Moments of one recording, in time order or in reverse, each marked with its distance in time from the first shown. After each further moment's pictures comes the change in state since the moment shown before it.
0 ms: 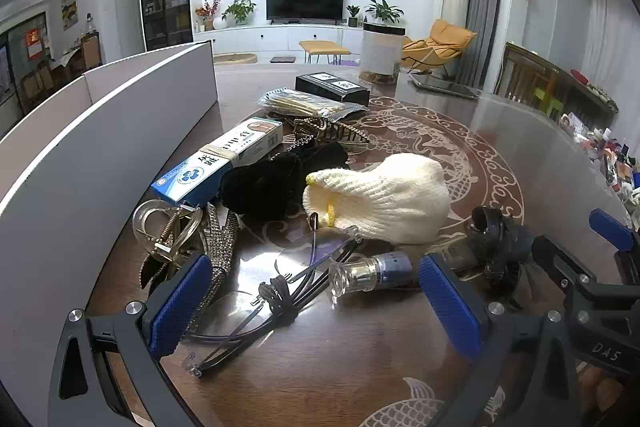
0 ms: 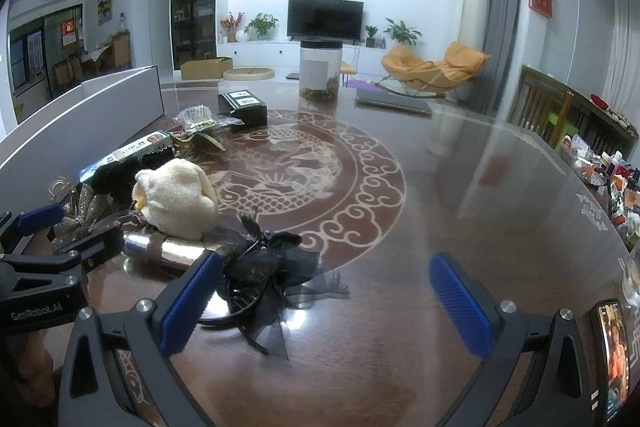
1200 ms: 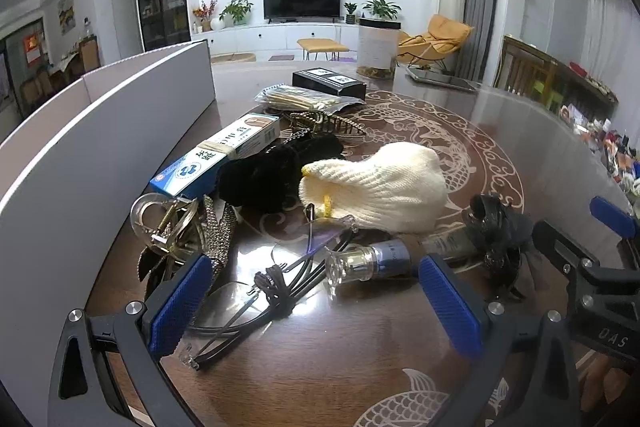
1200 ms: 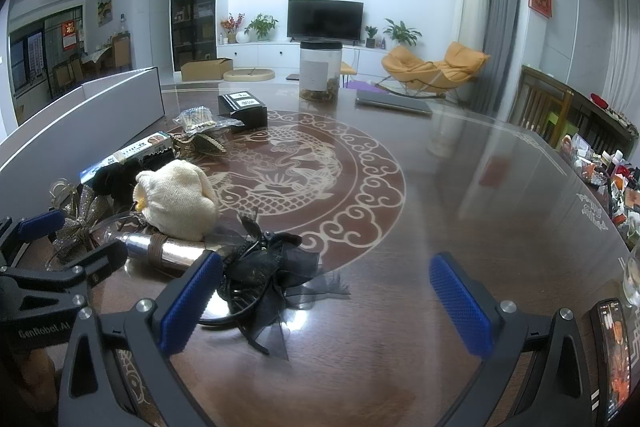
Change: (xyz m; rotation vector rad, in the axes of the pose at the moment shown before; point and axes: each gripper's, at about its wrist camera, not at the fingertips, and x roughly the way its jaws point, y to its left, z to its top) left arm 0.000 0.000 -0.004 0.012 0.007 0.006; right arm -0.001 0.001 0.000 -0.001 -0.003 0.000
